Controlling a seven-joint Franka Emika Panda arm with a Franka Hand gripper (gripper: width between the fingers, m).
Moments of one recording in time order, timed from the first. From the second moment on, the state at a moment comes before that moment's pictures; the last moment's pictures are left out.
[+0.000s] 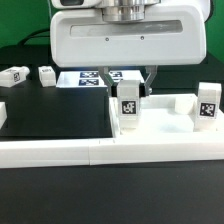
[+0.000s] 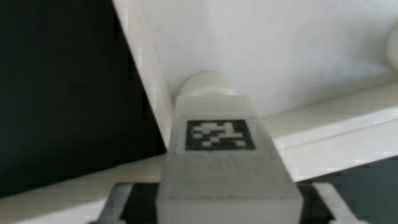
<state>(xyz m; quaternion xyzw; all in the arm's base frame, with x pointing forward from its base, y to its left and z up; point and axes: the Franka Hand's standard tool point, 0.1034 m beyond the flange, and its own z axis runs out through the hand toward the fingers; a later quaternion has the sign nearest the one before) 0.626 0.003 0.082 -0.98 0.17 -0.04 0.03</state>
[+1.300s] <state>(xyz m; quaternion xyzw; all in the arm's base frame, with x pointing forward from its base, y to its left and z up) 0.615 0.007 0.079 -0.80 0.60 0.01 0.07</state>
